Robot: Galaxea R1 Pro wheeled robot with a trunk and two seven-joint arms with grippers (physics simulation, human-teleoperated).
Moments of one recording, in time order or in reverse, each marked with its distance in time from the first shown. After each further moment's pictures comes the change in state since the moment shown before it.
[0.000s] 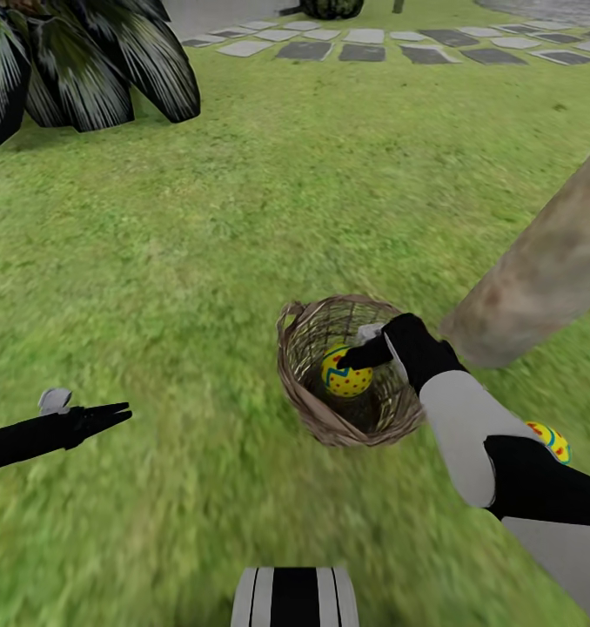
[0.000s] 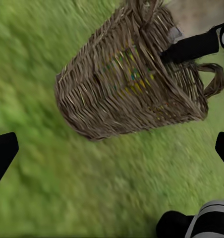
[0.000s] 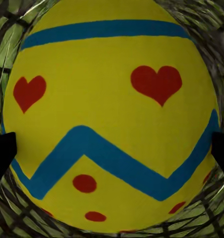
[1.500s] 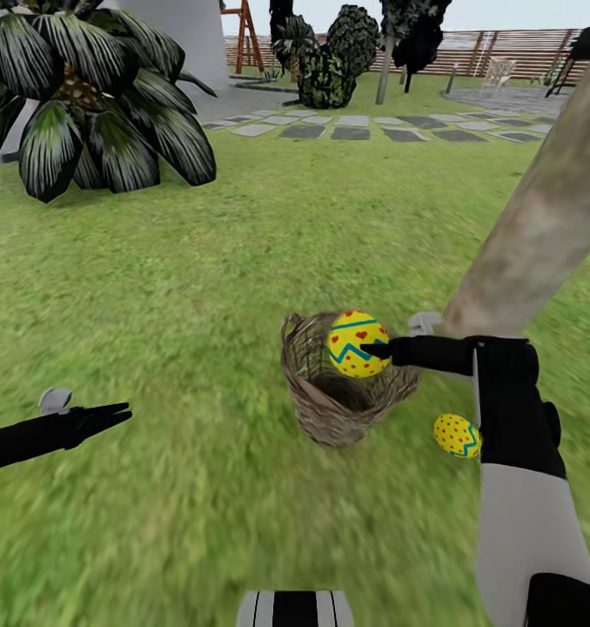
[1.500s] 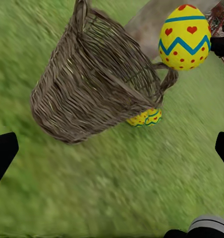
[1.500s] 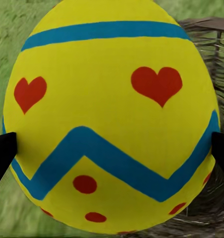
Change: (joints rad) left arm 0.000 0.000 -0.001 0.002 0.000 -0.001 0.000; right arm 0.402 -0.074 -0.171 -0.955 -0.020 0.134 0.565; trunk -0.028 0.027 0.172
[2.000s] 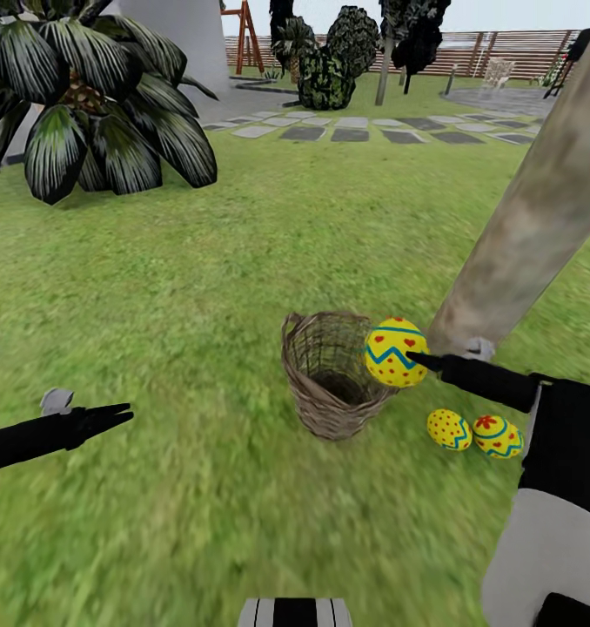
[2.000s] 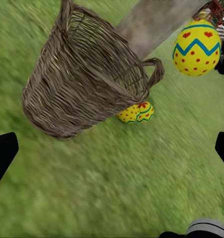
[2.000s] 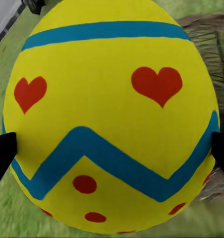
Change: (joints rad) left arm 0.000 -0.002 -0.006 0.001 0.000 -0.003 0.000; right arm 0.074 -0.006 -0.364 -0.004 -0.001 -0.010 0.201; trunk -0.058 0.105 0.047
